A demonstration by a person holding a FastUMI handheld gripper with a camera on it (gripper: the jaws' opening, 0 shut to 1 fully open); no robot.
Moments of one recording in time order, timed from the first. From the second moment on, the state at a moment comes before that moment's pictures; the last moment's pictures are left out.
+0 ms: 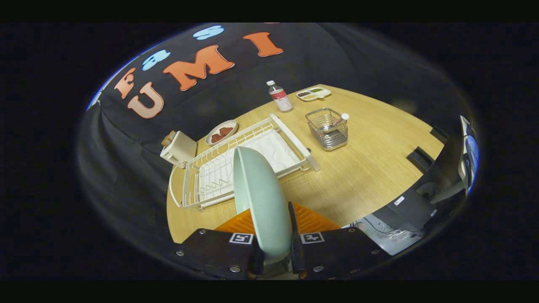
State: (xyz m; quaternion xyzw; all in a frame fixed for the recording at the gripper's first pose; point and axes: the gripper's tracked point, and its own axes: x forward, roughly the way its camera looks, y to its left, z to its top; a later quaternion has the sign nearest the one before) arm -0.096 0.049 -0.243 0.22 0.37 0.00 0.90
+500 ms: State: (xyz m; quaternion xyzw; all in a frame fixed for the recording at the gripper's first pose) arm -0.109 0.074 -0.312 0.27 0.42 0.04 0.86
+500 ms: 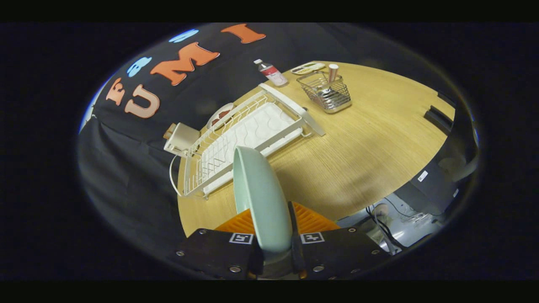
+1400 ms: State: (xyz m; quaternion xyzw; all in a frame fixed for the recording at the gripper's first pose) arm -0.091 0.083 -0.353 0.31 0.46 0.02 0.83
